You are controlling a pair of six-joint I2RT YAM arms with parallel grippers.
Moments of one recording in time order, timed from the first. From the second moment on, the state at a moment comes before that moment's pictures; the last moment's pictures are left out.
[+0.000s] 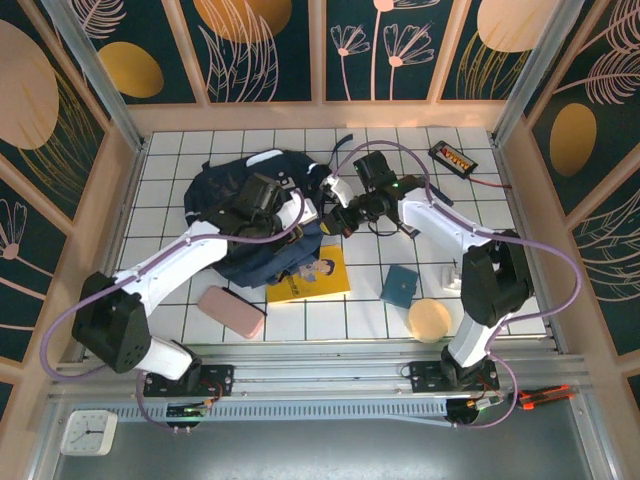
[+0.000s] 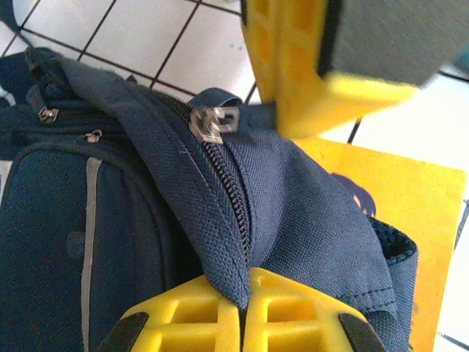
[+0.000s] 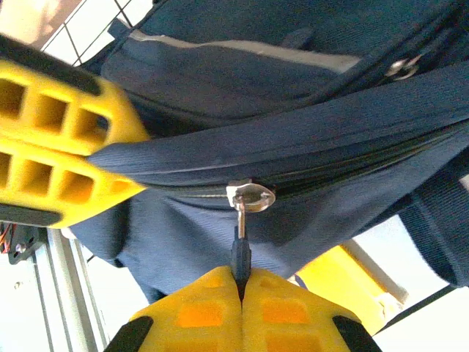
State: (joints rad) left arm -0.60 1.49 1.14 -0.51 0.21 0.45; right arm 0.54 1.71 1.35 -0.63 -0.66 -0.18
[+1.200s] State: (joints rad) left arm -0.55 2.00 1.79 -0.73 0.35 -0.18; right arm 0.51 1.38 0.94 -0.33 -0.54 -0.10
